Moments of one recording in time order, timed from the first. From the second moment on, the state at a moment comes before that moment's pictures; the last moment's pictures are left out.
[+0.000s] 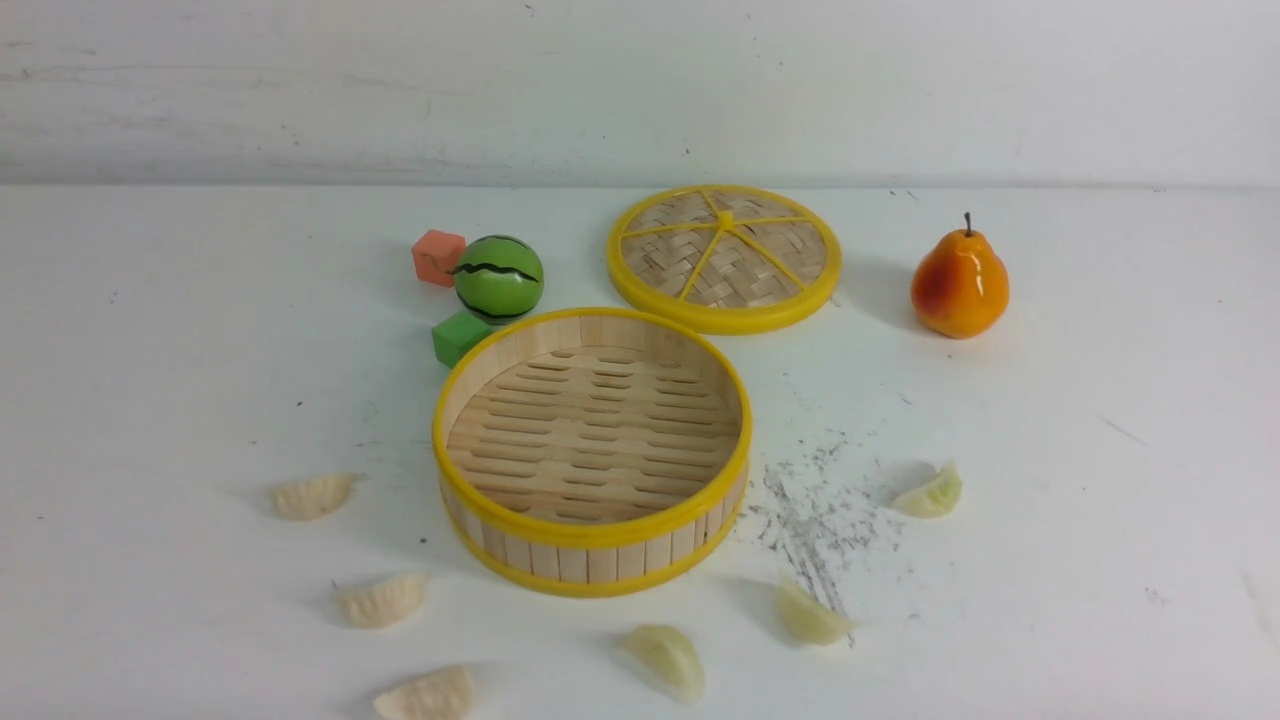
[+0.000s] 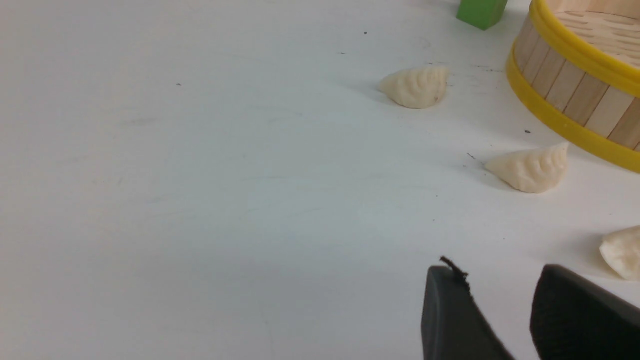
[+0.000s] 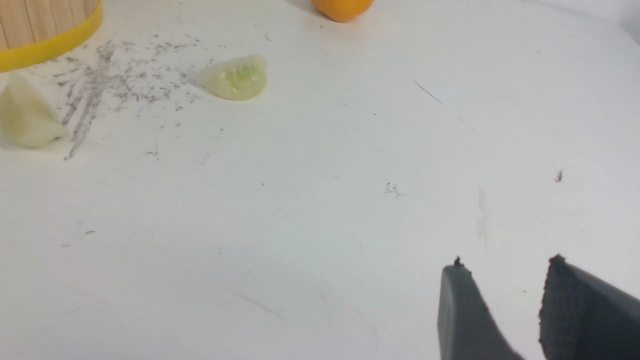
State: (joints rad) right arm 0.05 -0.01 0.02 -0.09 0.37 -0.07; left arm 0.01 -0.01 0.03 -0.09 0.40 -0.03
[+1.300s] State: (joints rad) right arm 0.05 -0.01 0.03 1.02 0.18 0.12; left arm 0.01 -0.01 0.03 -1.50 0.10 -0.15
